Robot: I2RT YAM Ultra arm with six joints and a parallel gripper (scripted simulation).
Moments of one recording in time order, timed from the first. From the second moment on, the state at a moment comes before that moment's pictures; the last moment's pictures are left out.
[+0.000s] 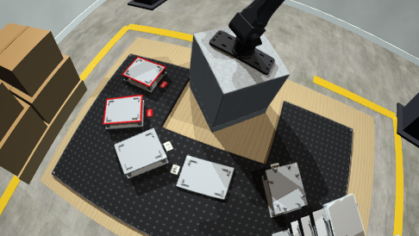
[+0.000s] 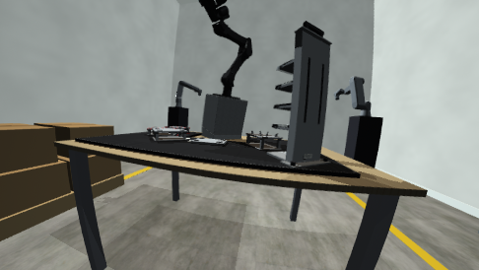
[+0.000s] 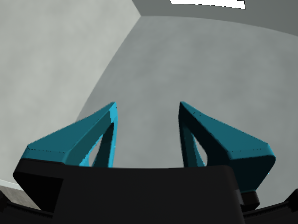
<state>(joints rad) -0.51 1.08 1.10 0.77 0.12 -0.51</state>
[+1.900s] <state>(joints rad) -0.41 1.22 1.10 0.37 0.02 -0.40</state>
